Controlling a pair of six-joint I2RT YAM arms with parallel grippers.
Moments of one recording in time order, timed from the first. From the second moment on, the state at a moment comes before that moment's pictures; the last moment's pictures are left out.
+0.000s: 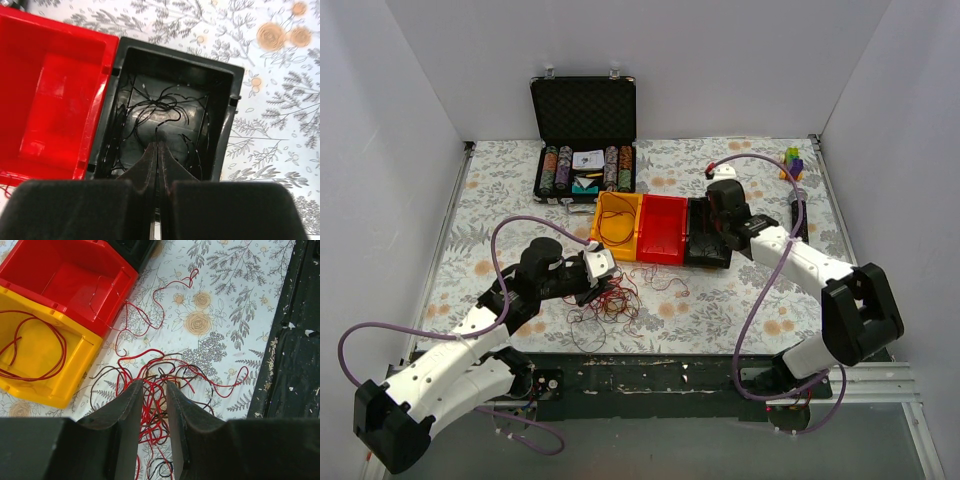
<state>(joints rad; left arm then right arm) -0.63 0.82 0.63 -0.31 0.48 0.39 0.53 1.46 0.98 -0.18 0.29 0.21</state>
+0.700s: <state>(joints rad) -0.63 0.80 0.63 -0.31 0.48 0.38 0.46 1.57 1.01 -0.19 0.22 0.22</state>
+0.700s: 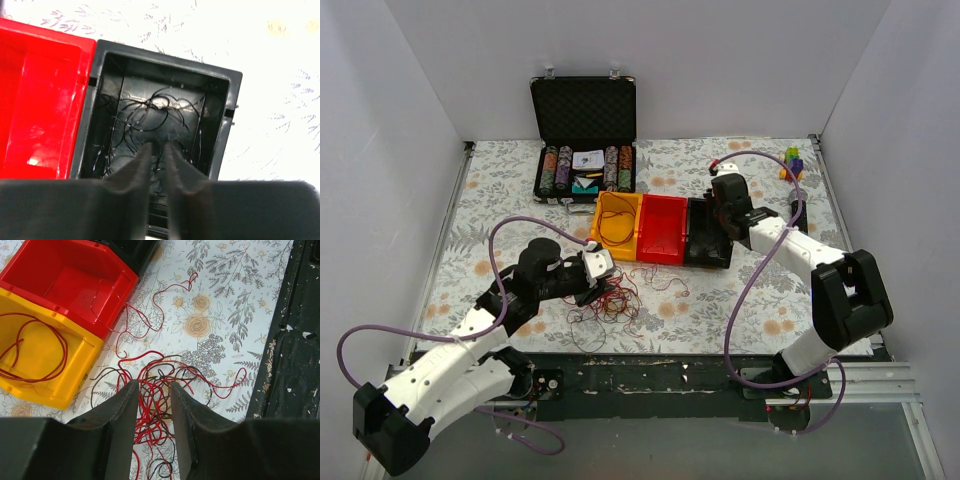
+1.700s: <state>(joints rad) -0.63 0.78 0.64 -0.31 0.49 0.41 0.46 1.38 1.21 -0.28 0.12 0.18</state>
